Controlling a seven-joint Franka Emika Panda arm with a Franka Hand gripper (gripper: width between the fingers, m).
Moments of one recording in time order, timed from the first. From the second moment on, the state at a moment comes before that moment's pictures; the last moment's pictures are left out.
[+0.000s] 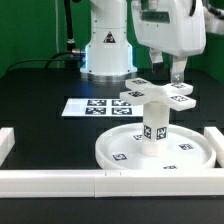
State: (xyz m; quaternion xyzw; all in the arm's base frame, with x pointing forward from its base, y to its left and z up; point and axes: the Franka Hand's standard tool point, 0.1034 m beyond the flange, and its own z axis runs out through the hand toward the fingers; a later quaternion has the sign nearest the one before) arm 0.559 0.053 0.134 -0.76 0.65 0.02 0.07
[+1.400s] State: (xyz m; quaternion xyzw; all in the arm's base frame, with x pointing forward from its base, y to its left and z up) arm 0.558 0.051 0.132 -1.00 -0.04 0.00 0.04
